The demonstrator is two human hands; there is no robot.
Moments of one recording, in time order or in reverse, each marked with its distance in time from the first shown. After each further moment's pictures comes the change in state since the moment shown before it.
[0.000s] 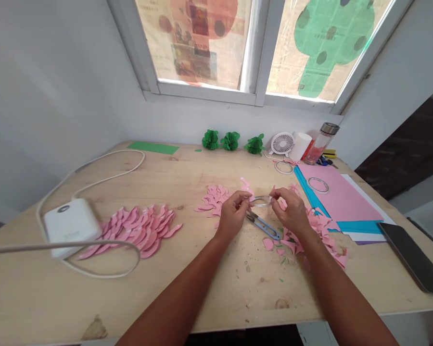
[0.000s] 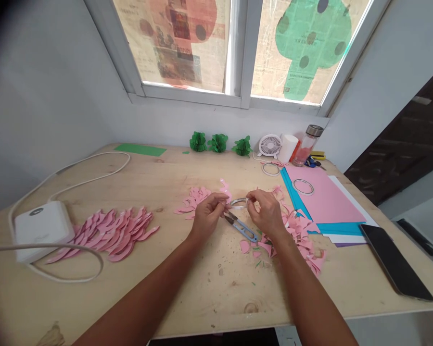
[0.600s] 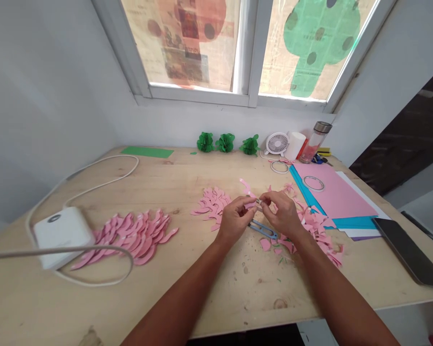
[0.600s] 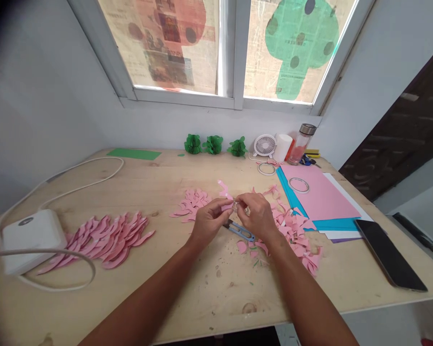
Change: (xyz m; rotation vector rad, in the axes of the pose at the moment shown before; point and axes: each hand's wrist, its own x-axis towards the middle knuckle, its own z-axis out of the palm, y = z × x) left_hand -0.005 -0.005 0.007 0.114 -0.098 0.180; right_hand -0.002 -0.013 0.004 0.048 -0.008 -0.090
